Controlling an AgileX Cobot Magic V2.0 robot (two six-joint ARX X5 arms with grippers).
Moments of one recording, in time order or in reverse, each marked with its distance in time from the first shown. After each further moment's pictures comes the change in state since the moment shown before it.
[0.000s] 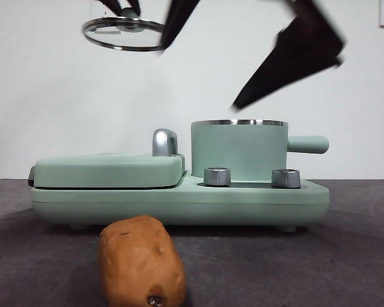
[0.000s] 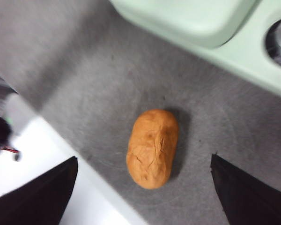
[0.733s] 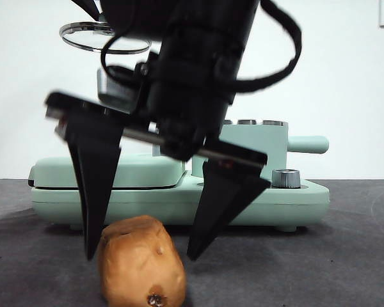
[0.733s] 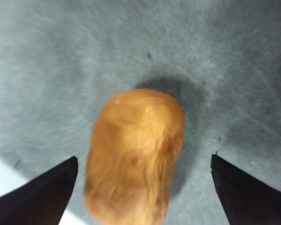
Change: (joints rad) left arm 0.075 0.000 0.000 -0.002 0.000 0.000; right arm 0.106 0.488 0.145 -0.038 0.070 0.044
